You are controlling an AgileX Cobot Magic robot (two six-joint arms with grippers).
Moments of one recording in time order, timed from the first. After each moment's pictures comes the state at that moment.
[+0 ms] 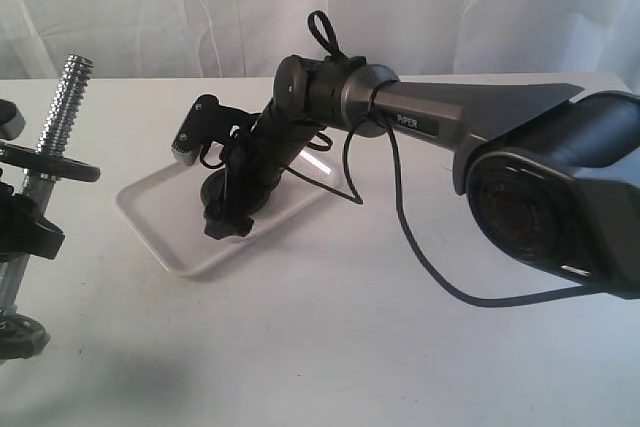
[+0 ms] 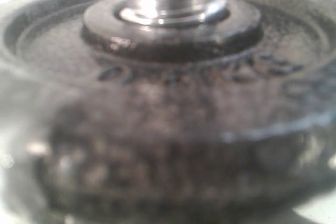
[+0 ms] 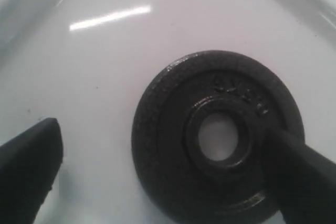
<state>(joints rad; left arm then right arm) -0.09 1.29 -0.70 -0.45 0.50 0.67 0.62 2.43 -2.00 0.43 0.74 -1.00</state>
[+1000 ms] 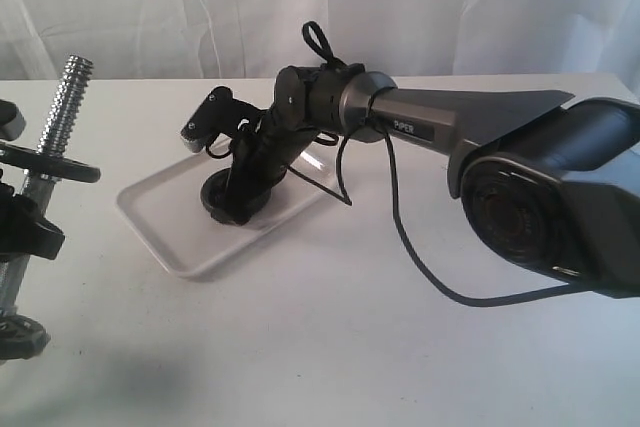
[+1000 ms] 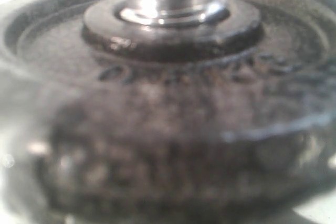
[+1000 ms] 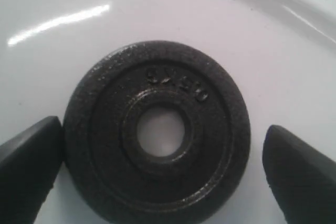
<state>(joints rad) -0.09 1.29 -0.70 -0.45 0.50 0.67 0.62 2.46 -2.01 0.28 0.64 -0.77</state>
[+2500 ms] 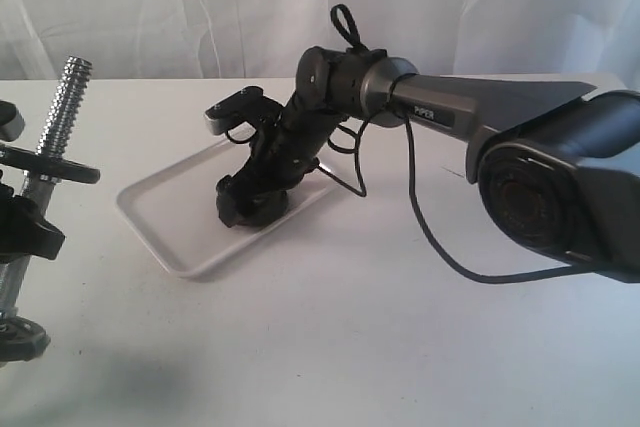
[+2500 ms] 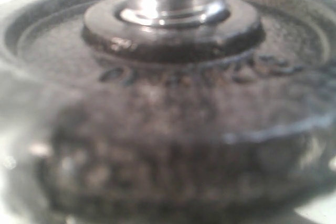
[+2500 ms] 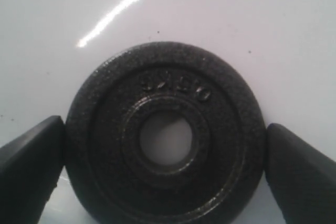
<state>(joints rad) -0.09 1.29 -0.70 -0.45 0.50 0.66 0.57 2.46 -2.03 0.39 0.85 -0.57</state>
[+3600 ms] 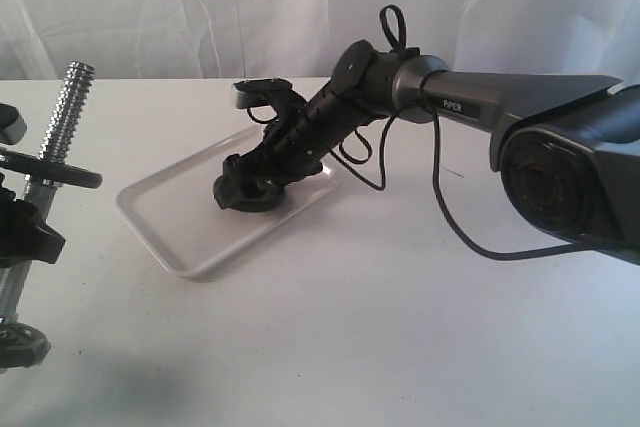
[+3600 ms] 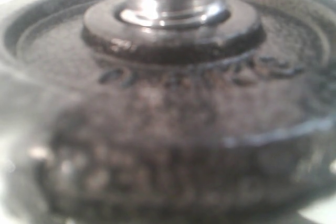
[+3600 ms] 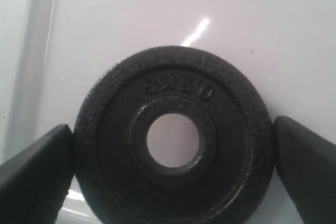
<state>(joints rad) -0.09 1.29 -0.70 -0.45 0.53 0.66 0.49 2.45 -2.00 0.73 0.84 -0.70</state>
